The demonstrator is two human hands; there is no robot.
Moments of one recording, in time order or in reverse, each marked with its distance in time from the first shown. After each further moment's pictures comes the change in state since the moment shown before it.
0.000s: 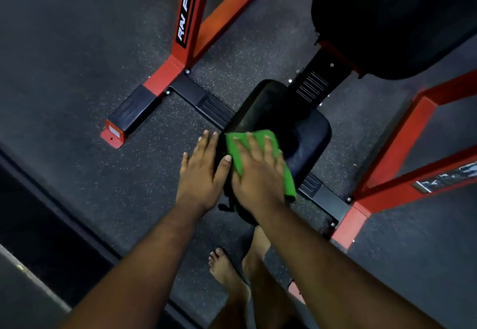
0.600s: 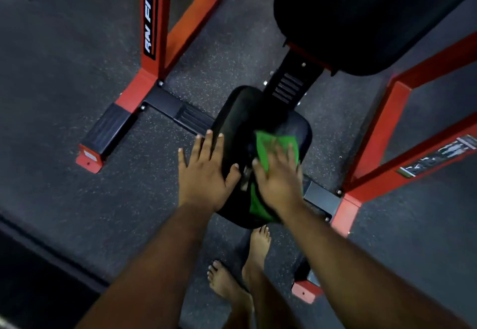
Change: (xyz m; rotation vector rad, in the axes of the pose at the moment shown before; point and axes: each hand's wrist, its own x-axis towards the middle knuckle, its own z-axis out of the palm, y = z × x) left_hand 0.048 0.032 0.030 0.449 -0.053 0.159; right_hand 0.022 0.079 -0.004 0.179 0.022 0.290
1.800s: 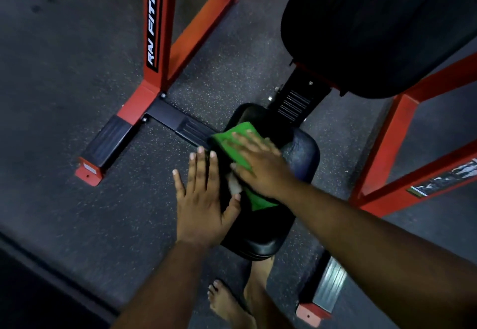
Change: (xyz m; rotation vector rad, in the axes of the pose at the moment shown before) left_hand -0.005 -0.009 0.004 -0.111 0.156 0.060; right_hand 0.094 -0.027 -0.007 -0.183 -0.142 -0.590
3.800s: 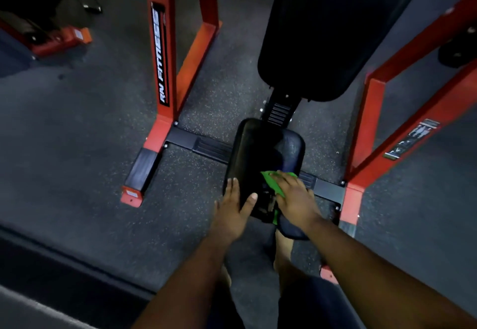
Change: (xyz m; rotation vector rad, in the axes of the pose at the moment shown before) left_hand -0.041 0.022 -0.120 -0.397 -0.617 -0.216; right_hand -0.150 -0.102 -0.066 0.207 -0.019 0.536
